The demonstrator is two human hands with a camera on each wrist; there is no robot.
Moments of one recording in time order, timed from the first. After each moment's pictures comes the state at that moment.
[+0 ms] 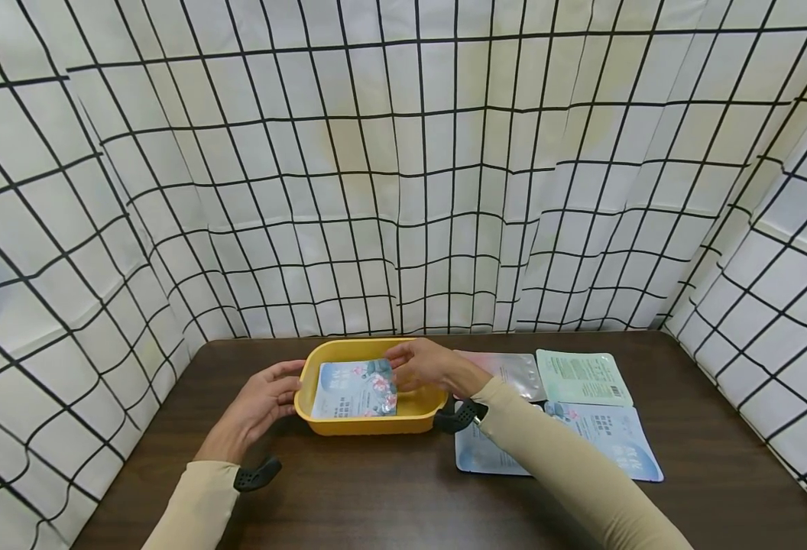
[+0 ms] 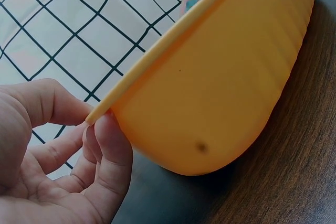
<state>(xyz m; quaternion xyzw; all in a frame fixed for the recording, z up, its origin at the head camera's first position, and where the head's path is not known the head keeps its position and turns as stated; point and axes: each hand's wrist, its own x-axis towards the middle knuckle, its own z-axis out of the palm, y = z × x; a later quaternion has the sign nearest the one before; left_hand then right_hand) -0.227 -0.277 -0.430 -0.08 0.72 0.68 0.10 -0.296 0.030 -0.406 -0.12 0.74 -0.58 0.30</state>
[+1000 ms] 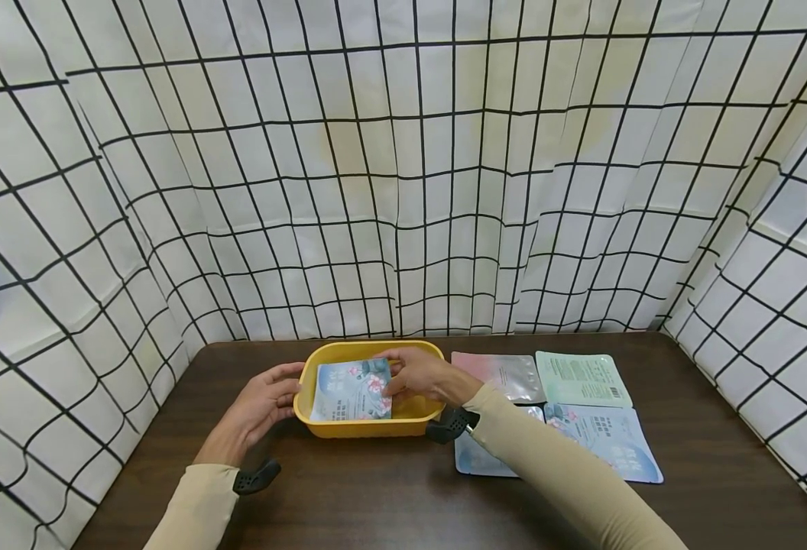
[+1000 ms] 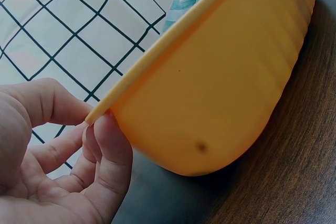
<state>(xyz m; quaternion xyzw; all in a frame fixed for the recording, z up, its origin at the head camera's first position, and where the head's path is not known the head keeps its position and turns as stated) -0.226 -0.275 -0.429 -0.09 0.73 0.68 0.10 -0.286 0.018 -0.412 -0.13 0.71 -0.62 0.32</state>
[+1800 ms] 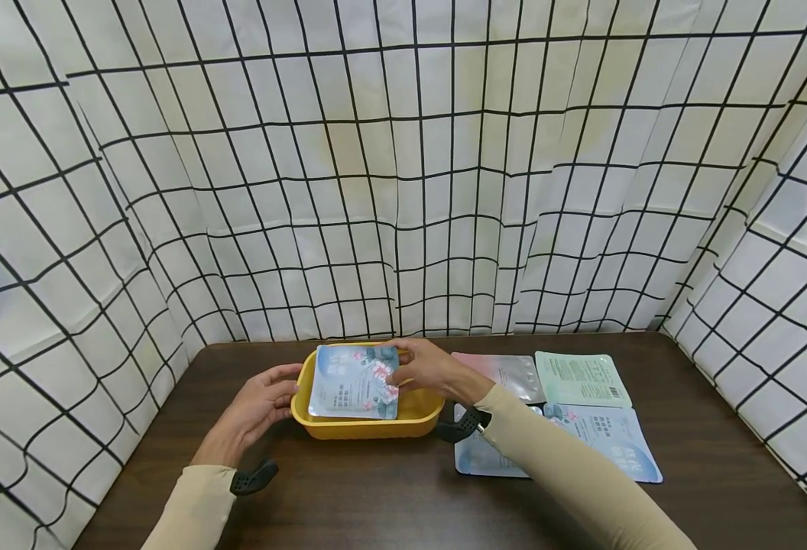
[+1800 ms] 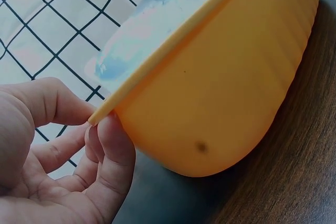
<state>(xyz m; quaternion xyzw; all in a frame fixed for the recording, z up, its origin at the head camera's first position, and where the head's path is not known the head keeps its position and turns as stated) -0.226 -0.281 -0.428 -0.08 0.73 0.67 0.10 -0.292 0.031 -0.409 -0.16 0.70 -0.63 0.28</state>
